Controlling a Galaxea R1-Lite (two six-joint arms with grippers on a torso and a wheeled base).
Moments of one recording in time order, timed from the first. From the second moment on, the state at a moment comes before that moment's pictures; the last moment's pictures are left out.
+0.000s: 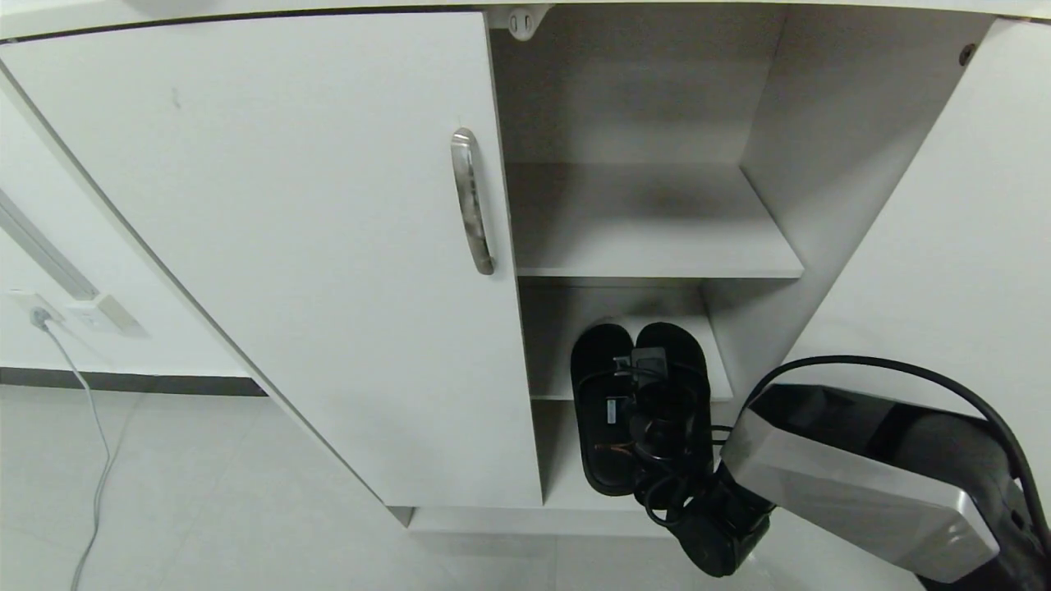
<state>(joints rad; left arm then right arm) 0.00 0.00 0.00 0.00 -0.04 0.02 0.71 2.49 -1.14 -1.39 -0.75 -0.04</state>
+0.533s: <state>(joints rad) 0.00 0.00 0.00 0.00 -0.03 0.02 0.65 2.53 -1.49 -1.00 -0.69 0.04</state>
